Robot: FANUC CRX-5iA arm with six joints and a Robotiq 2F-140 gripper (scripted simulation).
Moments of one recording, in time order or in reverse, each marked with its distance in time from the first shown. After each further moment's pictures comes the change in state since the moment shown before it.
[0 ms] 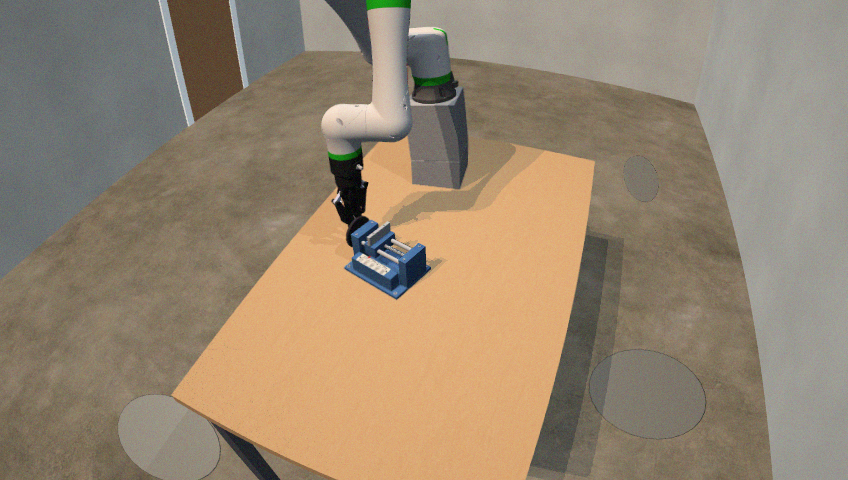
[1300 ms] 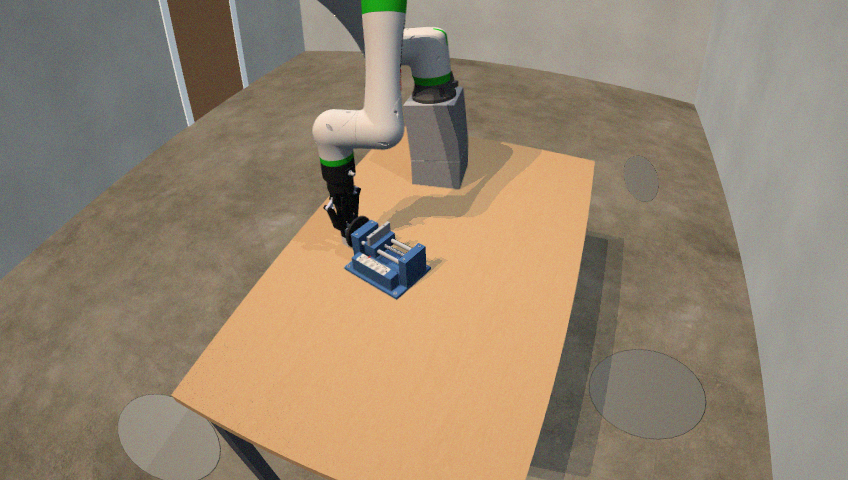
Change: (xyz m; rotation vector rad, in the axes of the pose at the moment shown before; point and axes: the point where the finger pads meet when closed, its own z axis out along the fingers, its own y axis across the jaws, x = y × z) arm 0.000 -0.031 0.003 0.000 0.000 0.000
